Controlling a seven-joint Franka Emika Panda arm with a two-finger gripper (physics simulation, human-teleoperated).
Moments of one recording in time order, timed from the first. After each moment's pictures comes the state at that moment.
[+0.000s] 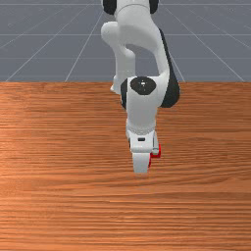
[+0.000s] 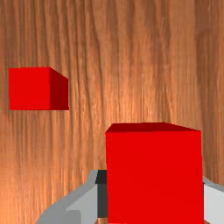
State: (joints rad) arm 0.06 0.75 0.01 -1.64 0.00 2.33 -0.70
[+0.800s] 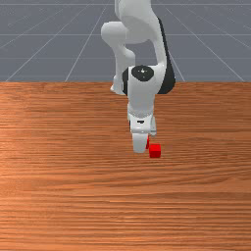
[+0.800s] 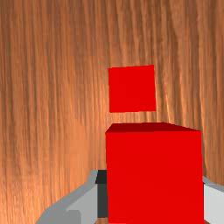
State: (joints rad) arm 0.08 0.53 0.00 -2.04 0.00 2.49 -0.66
